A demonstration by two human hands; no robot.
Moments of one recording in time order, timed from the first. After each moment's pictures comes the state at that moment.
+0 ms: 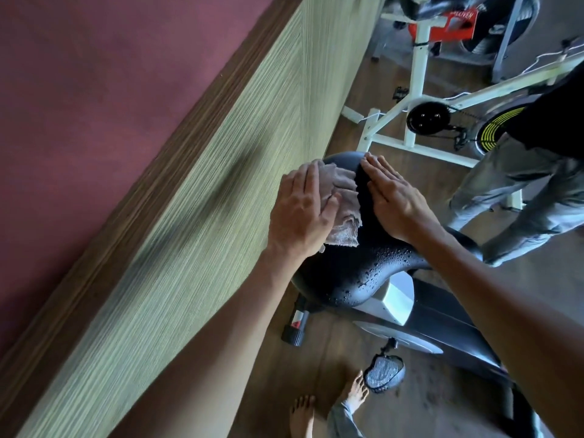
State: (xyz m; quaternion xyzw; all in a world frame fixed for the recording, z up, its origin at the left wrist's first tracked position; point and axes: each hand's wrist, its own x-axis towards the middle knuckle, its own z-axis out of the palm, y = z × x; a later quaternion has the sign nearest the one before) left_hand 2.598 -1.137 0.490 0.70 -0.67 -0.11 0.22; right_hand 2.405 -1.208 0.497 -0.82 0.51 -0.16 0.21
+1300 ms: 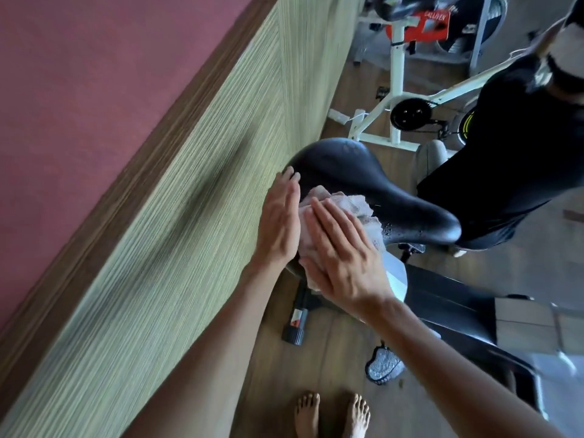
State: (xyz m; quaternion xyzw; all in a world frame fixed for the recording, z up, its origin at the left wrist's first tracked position) left_hand 2.586 -1.091 0.498 0.65 -0.52 -0.36 0.41; right_hand 2.432 -1.058 0.475 -0.88 0.40 -0.25 -0.01
